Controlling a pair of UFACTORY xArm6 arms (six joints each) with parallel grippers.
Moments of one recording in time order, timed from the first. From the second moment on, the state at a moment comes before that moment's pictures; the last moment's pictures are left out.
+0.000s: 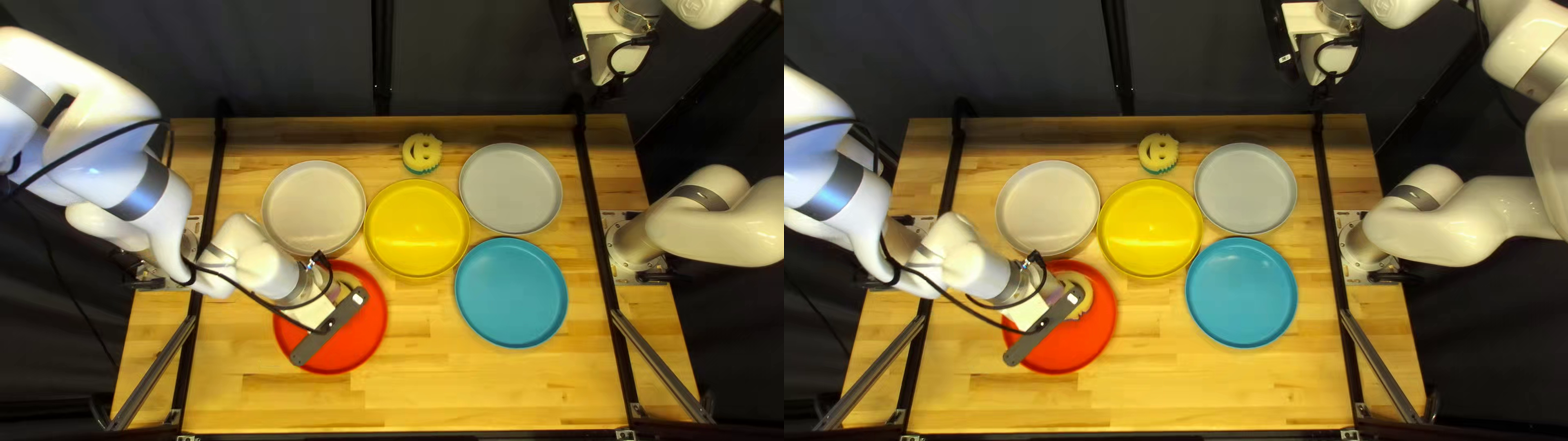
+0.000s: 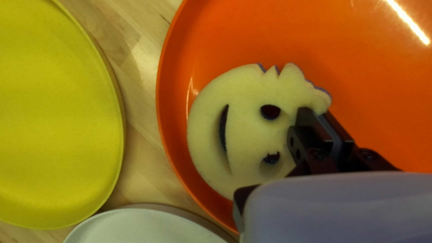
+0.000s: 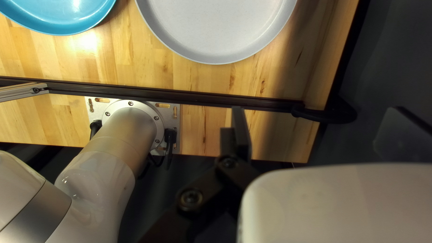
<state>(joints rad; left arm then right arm) -0.45 0.03 -0.50 0.35 0.21 0.12 -0.87 -0.65 -0.80 0.03 1.46 -0.96</state>
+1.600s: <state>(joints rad) -0.53 0.06 -0.58 0.46 0.25 -0.04 -0.87 -0.65 -0.80 0.03 1.46 -0.96</state>
